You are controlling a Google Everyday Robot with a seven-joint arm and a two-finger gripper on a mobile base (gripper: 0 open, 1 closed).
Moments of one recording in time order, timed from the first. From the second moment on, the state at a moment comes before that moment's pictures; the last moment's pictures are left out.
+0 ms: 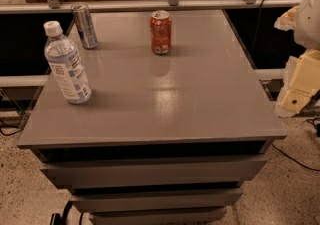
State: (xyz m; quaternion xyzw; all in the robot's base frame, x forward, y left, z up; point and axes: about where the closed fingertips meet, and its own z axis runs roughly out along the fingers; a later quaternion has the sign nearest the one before) arm 0.438 -0.216 0.978 -0.60 0.78 -0.04 0.16
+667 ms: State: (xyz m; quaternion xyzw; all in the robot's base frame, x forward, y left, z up) arm 0.442 -0.211 0.978 -0.60 0.78 -0.03 0.17
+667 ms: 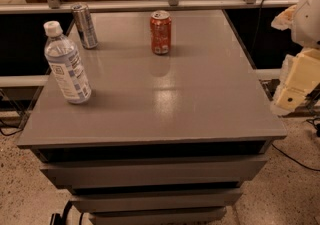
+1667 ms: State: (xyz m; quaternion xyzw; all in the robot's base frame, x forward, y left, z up) arm 0.477 0.010 0.983 -0.69 0.66 0.10 0.30
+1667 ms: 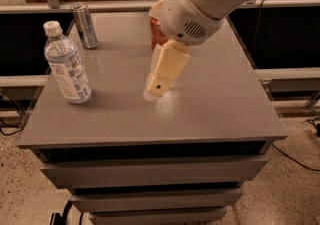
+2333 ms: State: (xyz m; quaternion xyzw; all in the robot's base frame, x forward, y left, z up) arm 0.474 0.136 0.961 -0.69 0.60 0.21 0.34
